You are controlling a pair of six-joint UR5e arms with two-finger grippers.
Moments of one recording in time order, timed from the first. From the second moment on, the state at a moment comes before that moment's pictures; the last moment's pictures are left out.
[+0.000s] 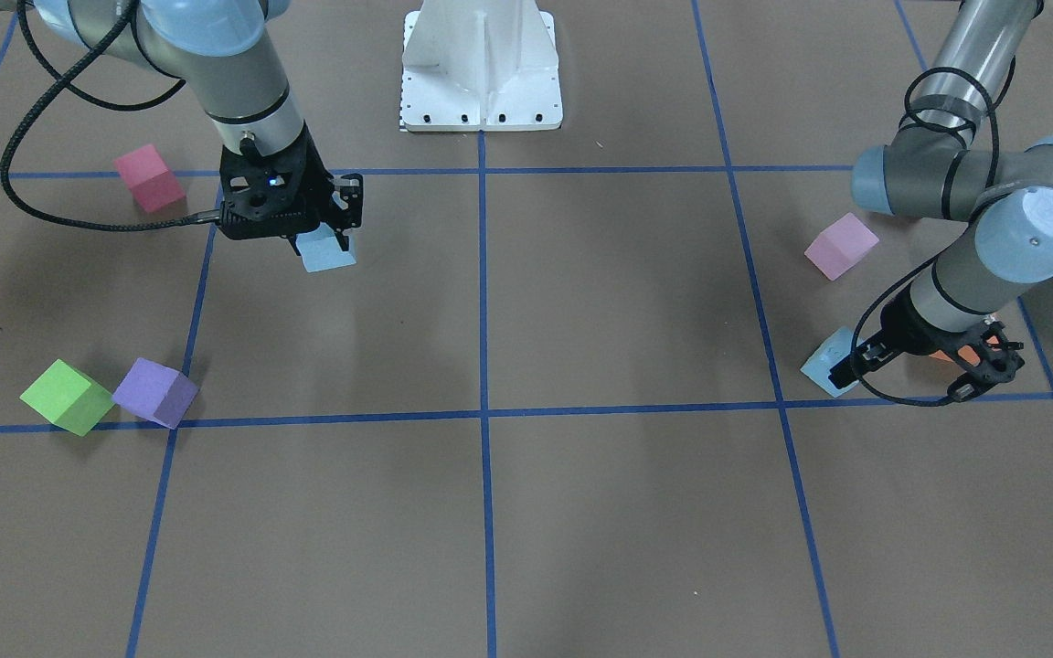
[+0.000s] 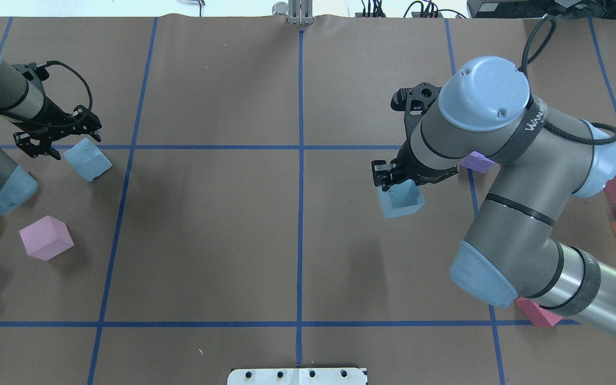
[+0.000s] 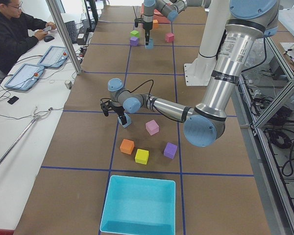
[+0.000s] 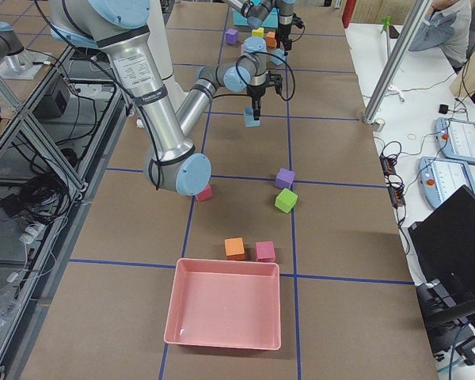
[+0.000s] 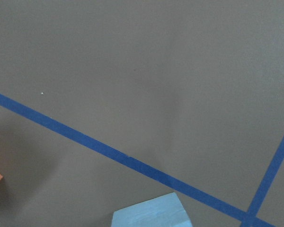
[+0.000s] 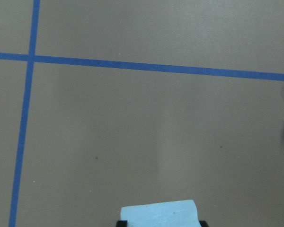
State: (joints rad) left arm -0.98 -1.88 -1.46 -1.93 -2.18 -1.27; right arm 0.64 -1.06 1.96 -1.72 1.96 1.07
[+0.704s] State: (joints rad) left arm -0.95 -1.88 -1.44 -1.96 -2.16 -1.33; right arm 0.58 -0.94 1.87 -1.73 1.89 1.19
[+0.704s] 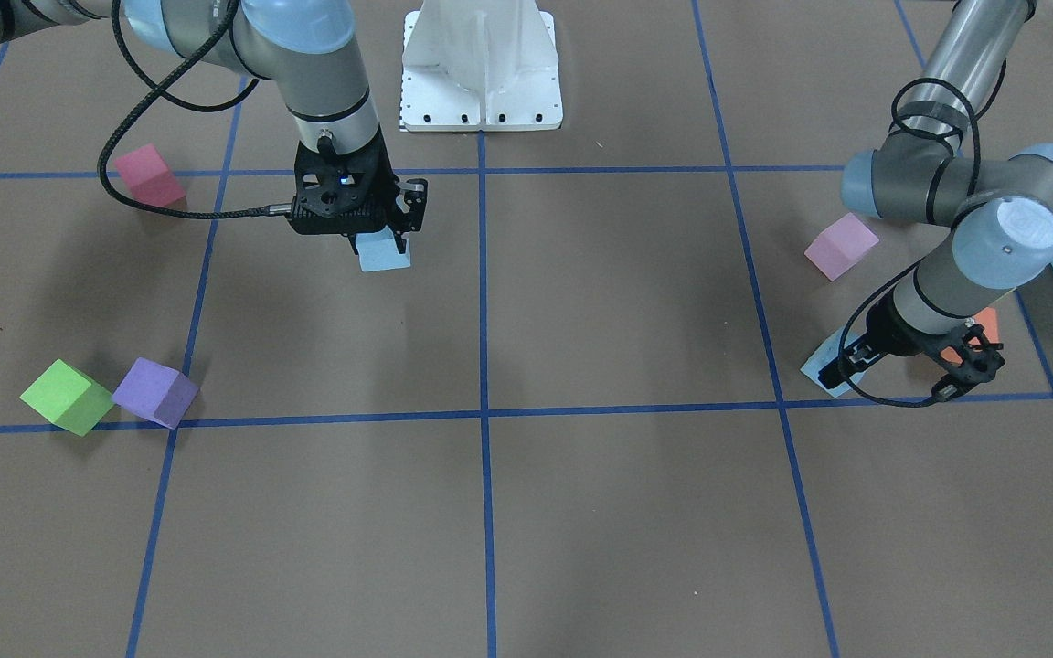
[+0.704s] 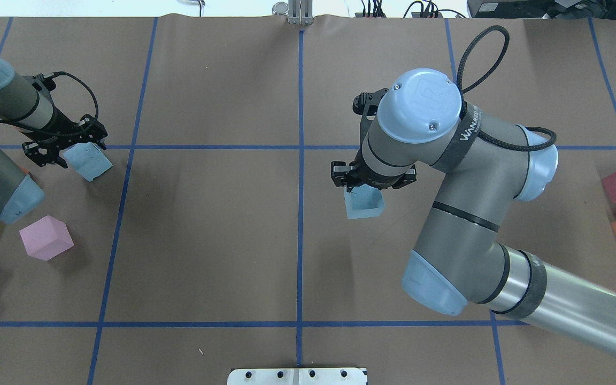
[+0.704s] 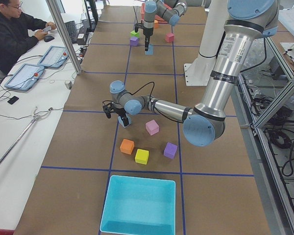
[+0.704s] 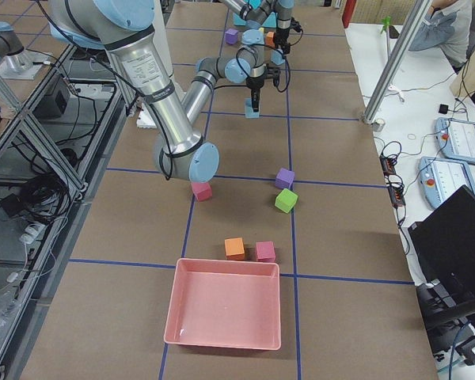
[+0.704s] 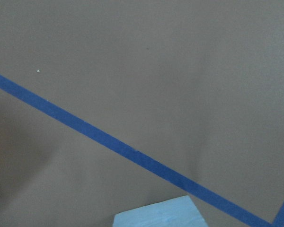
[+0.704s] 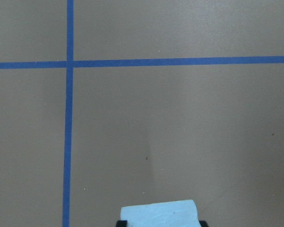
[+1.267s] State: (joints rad) left arm -0.94 -1.89 -1.44 -1.96 -2.16 -1.35; right arm 0.56 -0.82 1.72 -1.73 1.84 1.26
